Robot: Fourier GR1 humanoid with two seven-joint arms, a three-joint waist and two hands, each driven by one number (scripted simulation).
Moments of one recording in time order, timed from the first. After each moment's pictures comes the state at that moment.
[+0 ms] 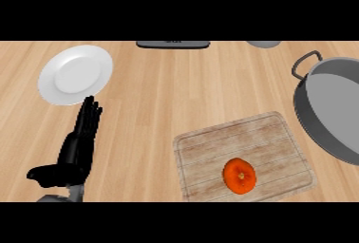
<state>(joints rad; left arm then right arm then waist) -0.02 0.27 -0.27 -1.58 0.24 0.36 -0.18 1.13 -0.01 0.59 -2.18 1.24 -0.75 0.12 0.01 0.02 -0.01</state>
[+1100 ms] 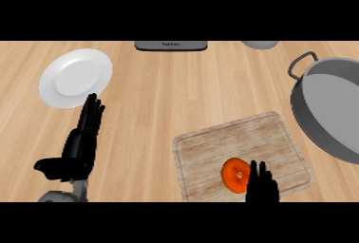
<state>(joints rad) -0.04 0.22 -0.23 -1.56 0.19 0.33 -0.14 0.39 0.00 0.73 -1.86 1.52 -0.37 1.01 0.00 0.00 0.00</state>
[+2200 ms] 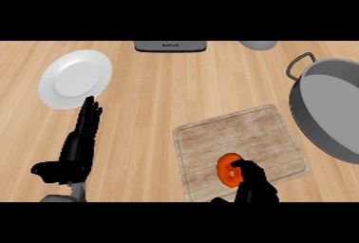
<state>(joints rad) -0.01 0.17 -0.16 -1.56 0.13 0.26 -0.15 0.23 -0.01 0.65 -1.74 1.61 -0.42 0.99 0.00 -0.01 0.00</state>
